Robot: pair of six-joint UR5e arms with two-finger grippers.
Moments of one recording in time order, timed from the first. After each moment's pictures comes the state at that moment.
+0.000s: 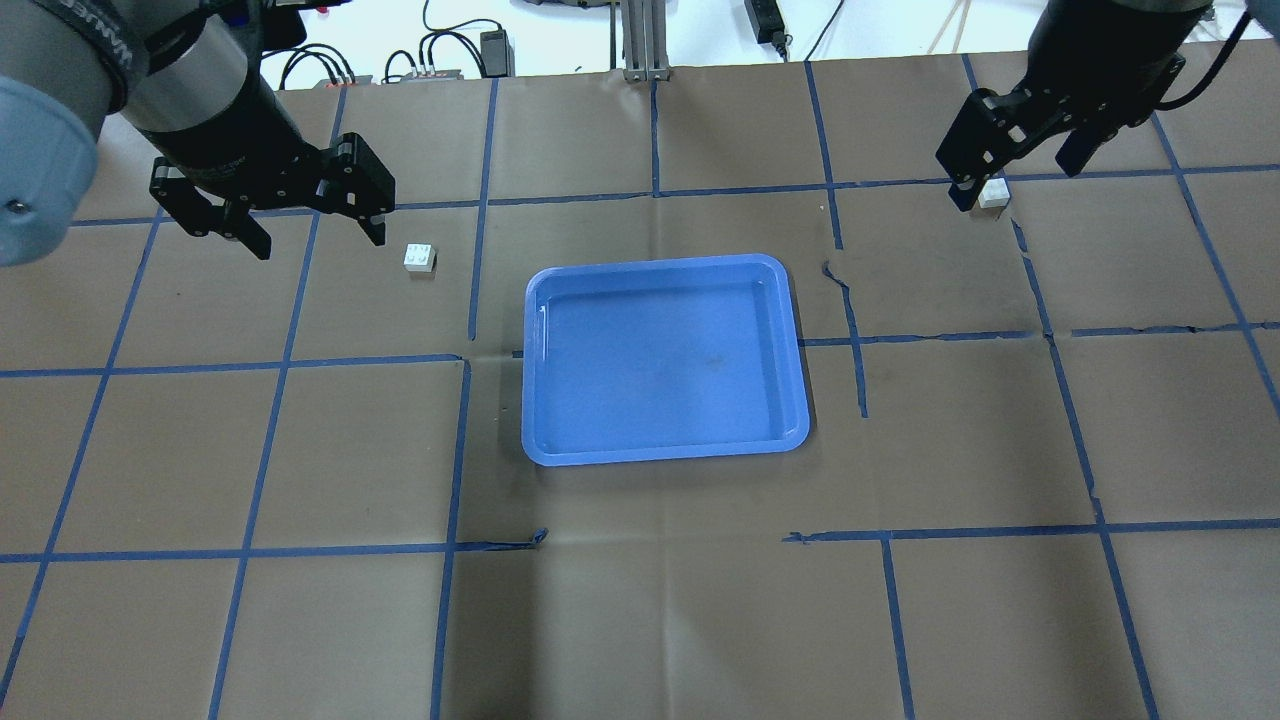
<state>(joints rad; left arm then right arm) -1.55 -1.56 -1.60 -1.52 1.58 -0.05 1.46 -1.53 1.46 -1.48 -1.57 -0.54</state>
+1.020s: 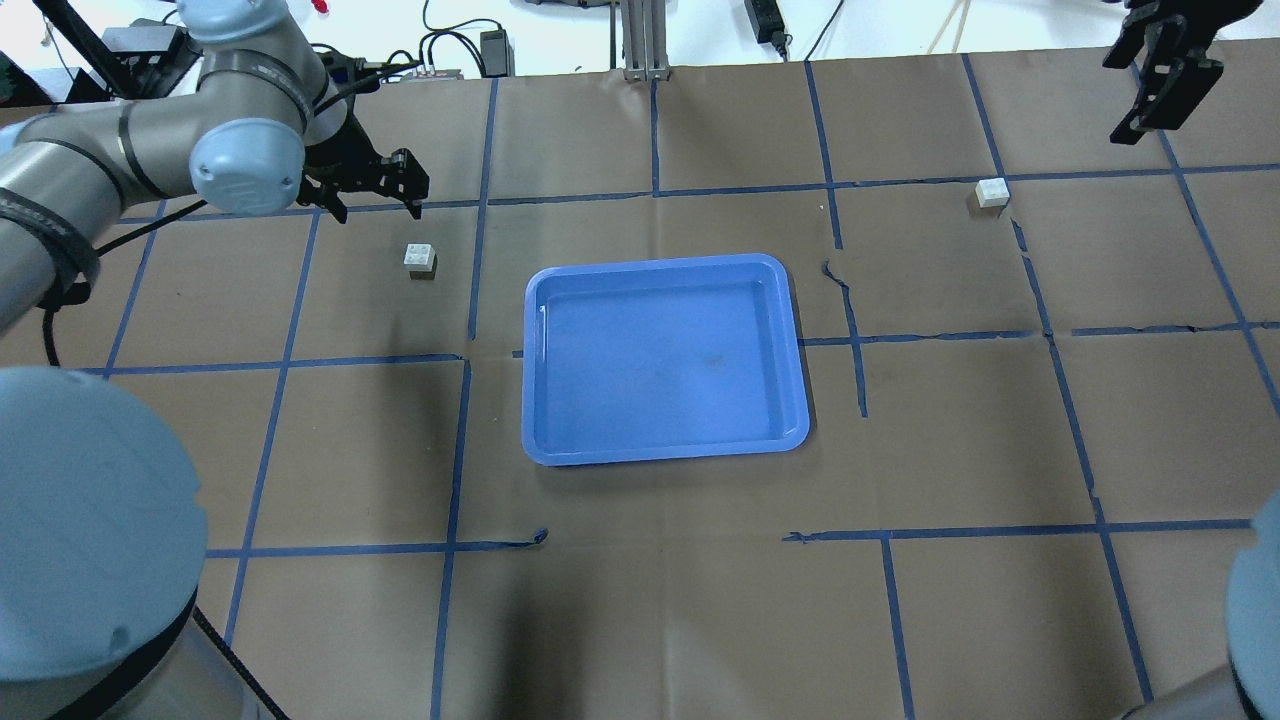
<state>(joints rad) -1.44 -2.14 -1.49 -1.05 1.55 0.12 1.23 -1.18 1.20 -1.61 -1.51 -1.81</state>
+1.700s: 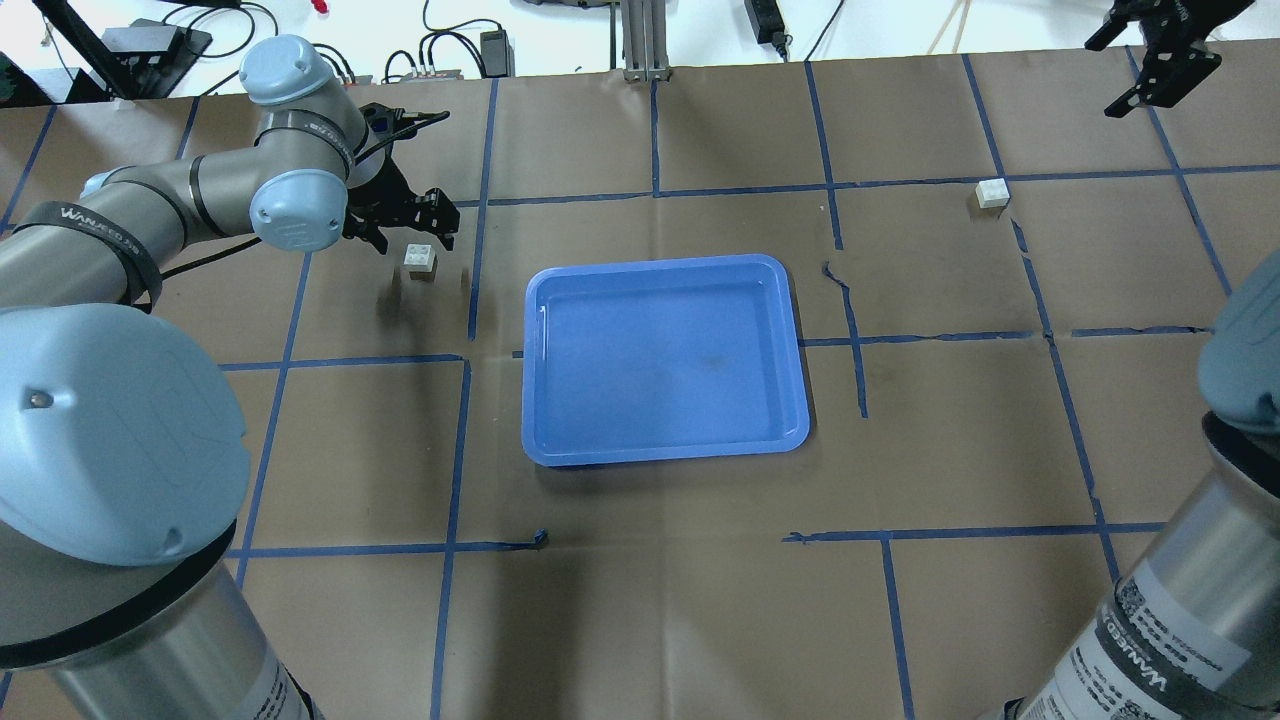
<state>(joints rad) -1.44 -2.22 -1.51 -0.96 1.50 0.17 1.13 -0.90 1.00 -1.60 -1.25 -2.00</state>
